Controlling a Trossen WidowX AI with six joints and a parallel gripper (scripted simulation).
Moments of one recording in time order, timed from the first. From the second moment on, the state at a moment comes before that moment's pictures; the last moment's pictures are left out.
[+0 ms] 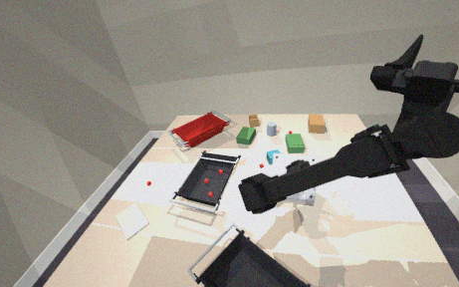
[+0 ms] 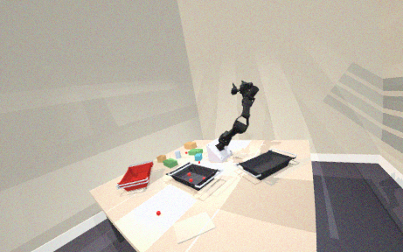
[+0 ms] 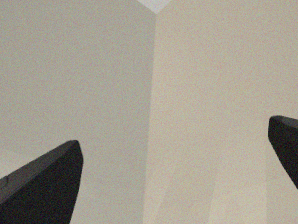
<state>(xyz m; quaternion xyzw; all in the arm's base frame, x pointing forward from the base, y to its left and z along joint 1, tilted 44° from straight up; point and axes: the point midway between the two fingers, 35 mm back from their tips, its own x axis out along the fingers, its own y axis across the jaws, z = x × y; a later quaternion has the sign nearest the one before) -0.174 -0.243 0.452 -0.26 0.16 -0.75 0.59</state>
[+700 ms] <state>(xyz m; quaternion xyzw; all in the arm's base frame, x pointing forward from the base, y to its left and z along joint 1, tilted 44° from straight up) -0.118 -0.295 0.434 -0.28 0.17 -0.66 0.68</state>
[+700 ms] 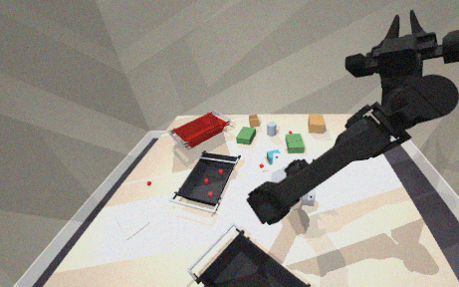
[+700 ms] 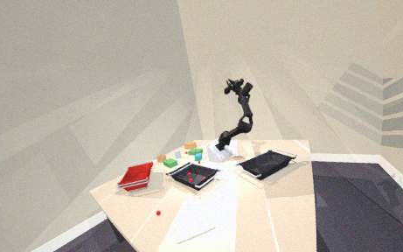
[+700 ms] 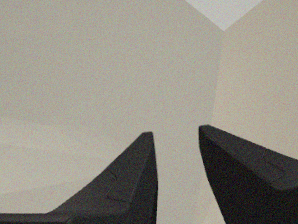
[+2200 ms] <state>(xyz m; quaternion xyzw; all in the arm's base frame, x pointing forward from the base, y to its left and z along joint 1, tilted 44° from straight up) 0.384 -0.129 0.246 -0.65 0.11 0.36 0.66</state>
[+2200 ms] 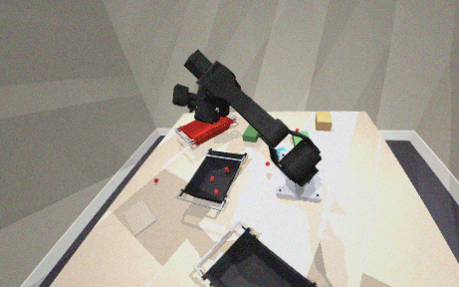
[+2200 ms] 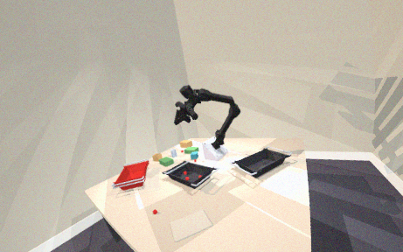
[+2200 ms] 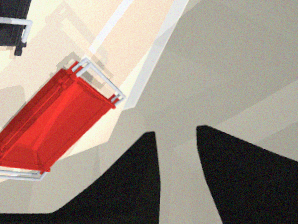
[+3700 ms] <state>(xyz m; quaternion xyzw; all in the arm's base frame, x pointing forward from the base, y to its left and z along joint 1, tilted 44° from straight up) 0.361 0.192 0.146 -0.64 -0.29 0.67 0.24</state>
